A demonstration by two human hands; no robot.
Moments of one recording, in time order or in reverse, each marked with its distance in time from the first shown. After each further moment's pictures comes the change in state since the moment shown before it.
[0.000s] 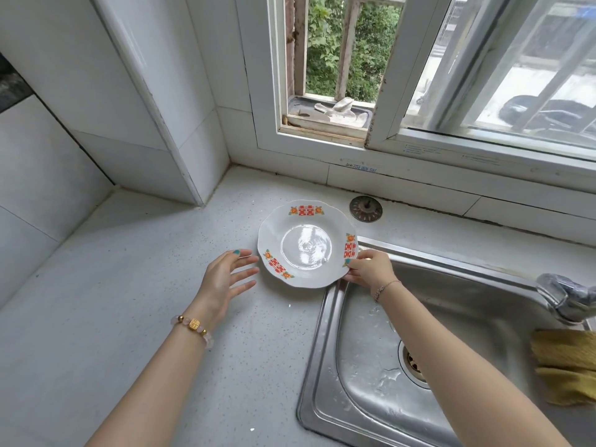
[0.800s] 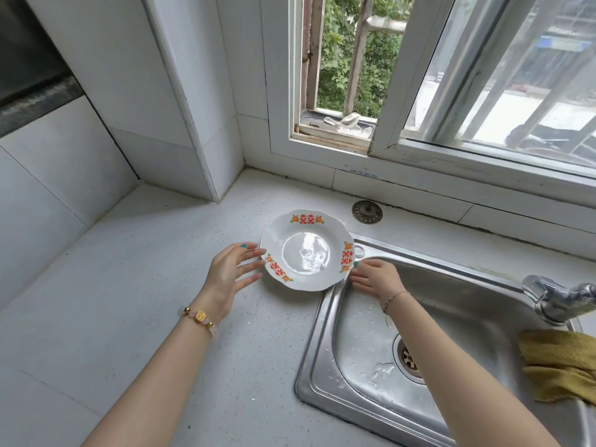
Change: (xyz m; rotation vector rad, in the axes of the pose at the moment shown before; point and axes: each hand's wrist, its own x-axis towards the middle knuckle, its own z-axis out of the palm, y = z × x) left_hand -0.049 0.002 -0.006 -0.087 -0.028 0.101; right_hand -0.052 0.009 -0.023 0.046 -0.071 -0.055
